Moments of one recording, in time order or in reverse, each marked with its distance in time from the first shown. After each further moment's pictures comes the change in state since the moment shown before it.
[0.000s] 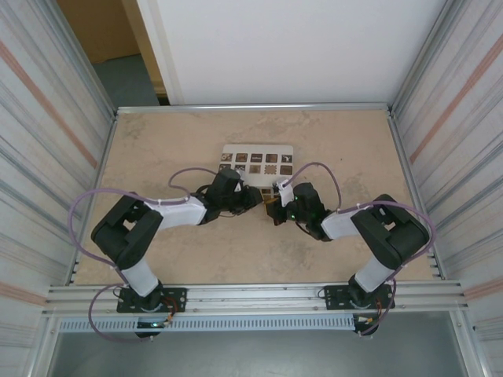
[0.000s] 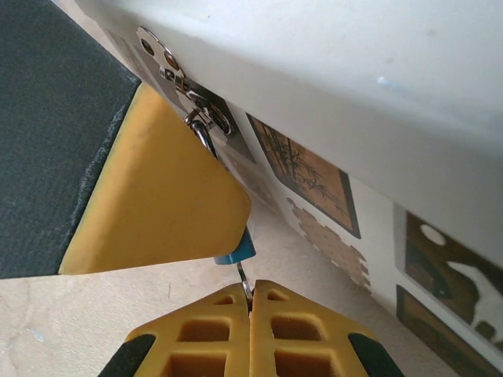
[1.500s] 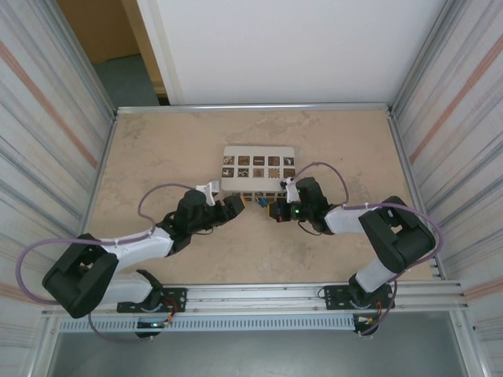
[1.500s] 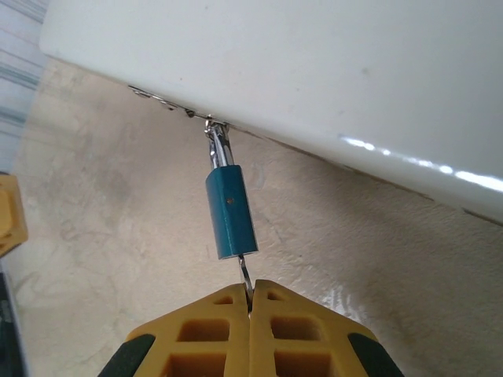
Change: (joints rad) left arm 0.038 -0.431 -0.419 0.250 -0.021 0.008; right arm -0.060 -0.058 0.068 -0.281 -0.166 0.327
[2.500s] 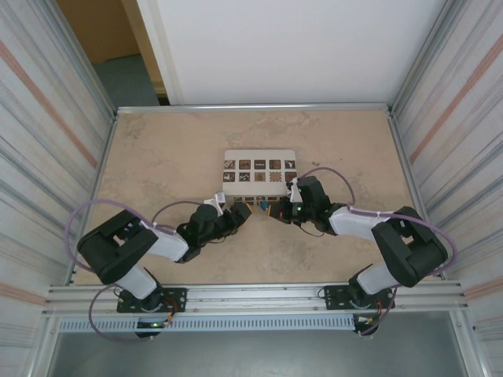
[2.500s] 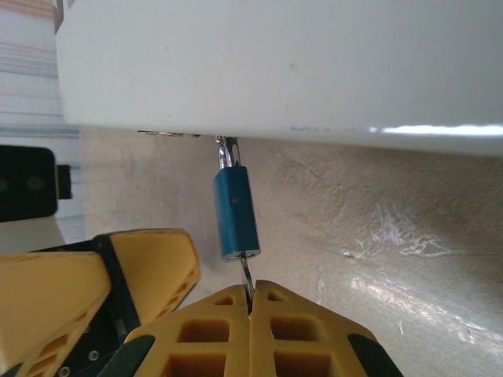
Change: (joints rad) left arm -0.116 0.319 -0.077 0.450 -0.131 -0.292; right arm 0.016 -0.109 0.010 -0.154 -0.025 0.351
